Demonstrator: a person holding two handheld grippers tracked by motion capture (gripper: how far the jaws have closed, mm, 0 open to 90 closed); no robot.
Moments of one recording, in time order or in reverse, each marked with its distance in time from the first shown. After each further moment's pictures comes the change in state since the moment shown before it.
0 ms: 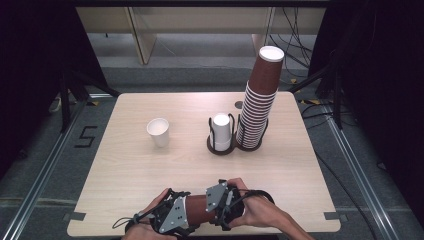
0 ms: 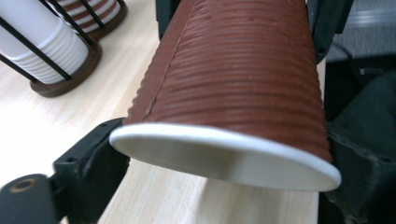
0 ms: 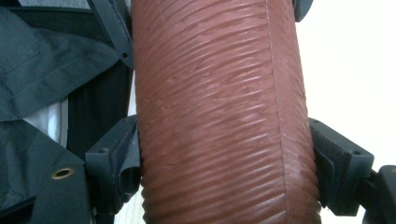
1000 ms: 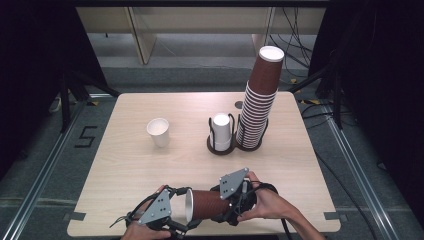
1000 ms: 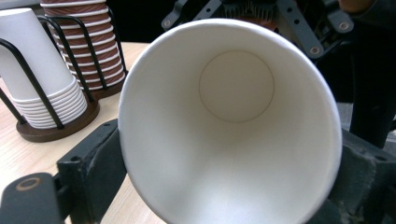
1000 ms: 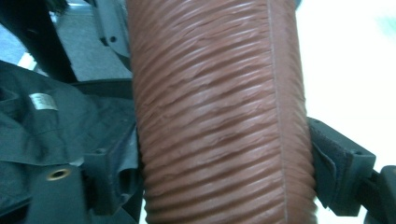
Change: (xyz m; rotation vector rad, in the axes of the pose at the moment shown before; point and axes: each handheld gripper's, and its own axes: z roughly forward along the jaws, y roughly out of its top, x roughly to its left) left arm 0.008 0.002 -0.012 -0.271 -0.060 -0.163; right arm -0.014 -0.024 -0.014 -0.258 0.136 0.116
